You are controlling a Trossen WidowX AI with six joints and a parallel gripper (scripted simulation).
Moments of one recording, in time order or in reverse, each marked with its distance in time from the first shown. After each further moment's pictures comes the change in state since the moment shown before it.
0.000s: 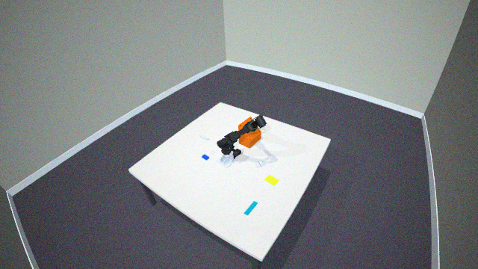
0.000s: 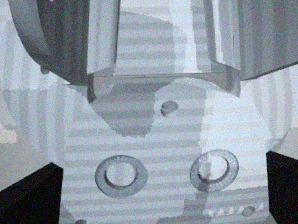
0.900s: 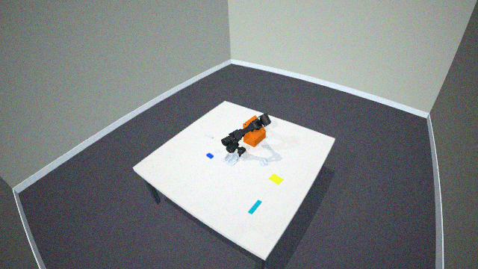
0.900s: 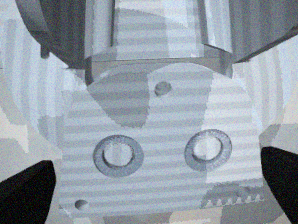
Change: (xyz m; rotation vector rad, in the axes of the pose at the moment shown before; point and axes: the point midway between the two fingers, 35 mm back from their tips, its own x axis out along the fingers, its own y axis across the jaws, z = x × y) arm -0.006 0.000 -0.004 0.012 0.015 0.003
